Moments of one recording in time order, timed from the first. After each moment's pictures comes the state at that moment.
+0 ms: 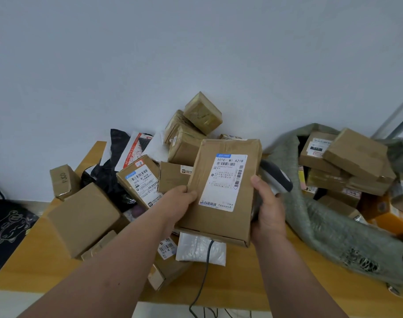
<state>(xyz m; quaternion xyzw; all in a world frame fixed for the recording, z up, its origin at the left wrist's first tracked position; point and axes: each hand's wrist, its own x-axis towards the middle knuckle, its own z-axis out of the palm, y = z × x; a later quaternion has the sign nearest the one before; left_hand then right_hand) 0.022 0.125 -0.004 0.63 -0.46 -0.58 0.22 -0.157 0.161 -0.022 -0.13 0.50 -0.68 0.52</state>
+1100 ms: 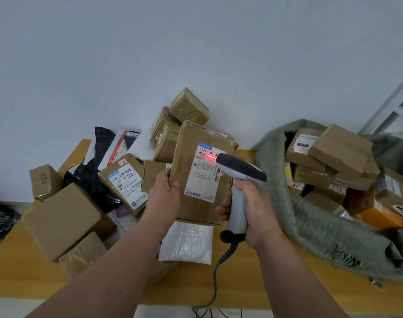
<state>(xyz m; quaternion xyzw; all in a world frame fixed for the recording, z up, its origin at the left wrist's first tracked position) -0.013 0.121 -0.022 0.66 -0.51 -0.41 0.36 -0.181 0.171 0.004 -0.25 0.57 -0.51 0.58</state>
